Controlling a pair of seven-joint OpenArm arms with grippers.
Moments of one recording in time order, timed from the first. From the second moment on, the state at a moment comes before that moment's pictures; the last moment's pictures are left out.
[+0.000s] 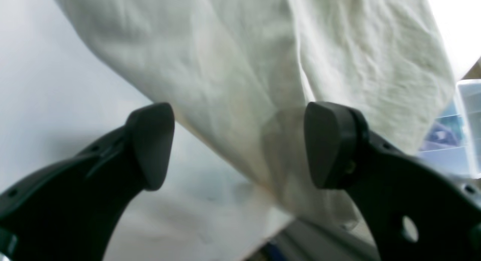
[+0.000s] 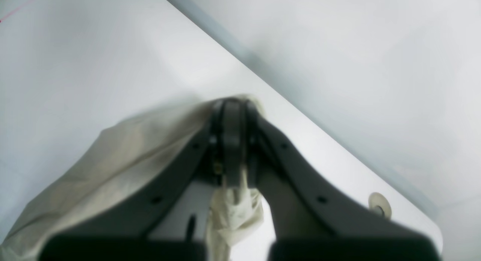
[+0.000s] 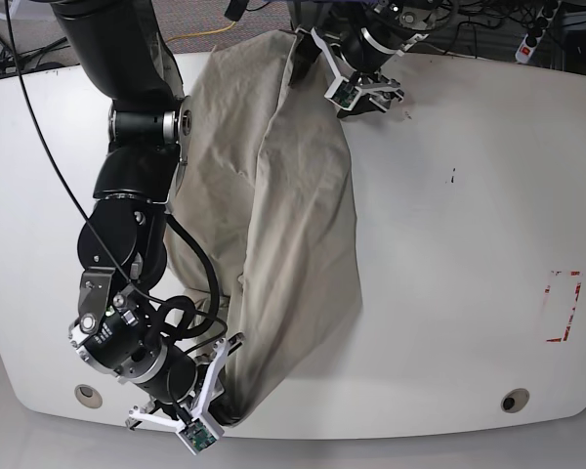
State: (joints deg) left arm 30.5 -15.8 28.8 104.9 -4.3 -2.9 22.2; right arm 38.3 2.5 4.3 93.4 12.6 41.1 -63.1
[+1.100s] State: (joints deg) left arm 19.8 -15.8 20.2 101.6 -4.5 -2.7 32.5; right arm 38.4 3.4 4.5 93.5 12.2 41.1 -63.1
